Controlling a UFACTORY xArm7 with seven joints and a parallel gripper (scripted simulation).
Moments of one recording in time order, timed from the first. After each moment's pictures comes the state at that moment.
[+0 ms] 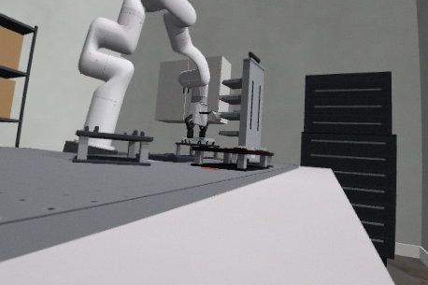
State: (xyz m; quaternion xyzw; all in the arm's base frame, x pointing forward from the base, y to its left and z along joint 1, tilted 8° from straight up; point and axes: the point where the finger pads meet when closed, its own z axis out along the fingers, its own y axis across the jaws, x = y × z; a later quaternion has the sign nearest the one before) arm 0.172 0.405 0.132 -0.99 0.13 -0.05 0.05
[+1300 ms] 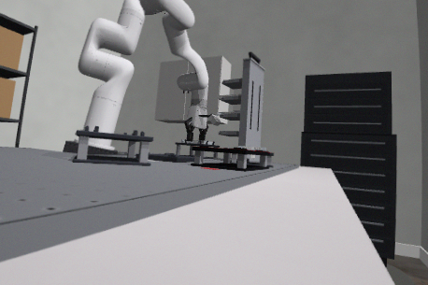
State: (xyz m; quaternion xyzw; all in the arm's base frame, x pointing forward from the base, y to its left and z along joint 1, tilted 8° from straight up) arm 0.174 0.406 0.119 -0.99 0.13 -0.05 0.05
